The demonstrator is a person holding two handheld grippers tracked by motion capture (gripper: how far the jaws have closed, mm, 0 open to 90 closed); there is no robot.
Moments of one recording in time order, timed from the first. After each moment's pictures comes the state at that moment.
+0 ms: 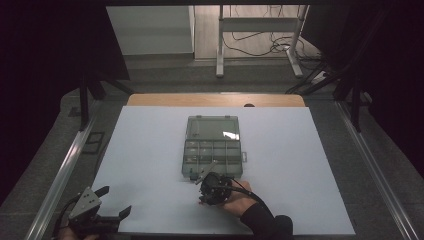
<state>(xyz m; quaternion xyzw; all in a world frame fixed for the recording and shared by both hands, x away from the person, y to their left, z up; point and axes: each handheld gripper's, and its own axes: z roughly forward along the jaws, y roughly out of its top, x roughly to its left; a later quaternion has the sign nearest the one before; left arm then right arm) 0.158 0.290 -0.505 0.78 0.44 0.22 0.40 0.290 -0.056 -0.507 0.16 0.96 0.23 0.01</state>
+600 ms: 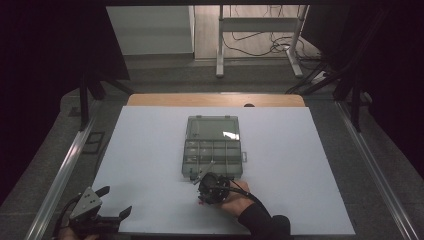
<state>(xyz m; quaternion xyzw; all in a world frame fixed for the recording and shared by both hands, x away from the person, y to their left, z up) 0.158 0.289 -0.505 0.78 0.43 0.21 0.39 0.290 -0.052 -0.508 0.16 0.96 0.23 0.02</state>
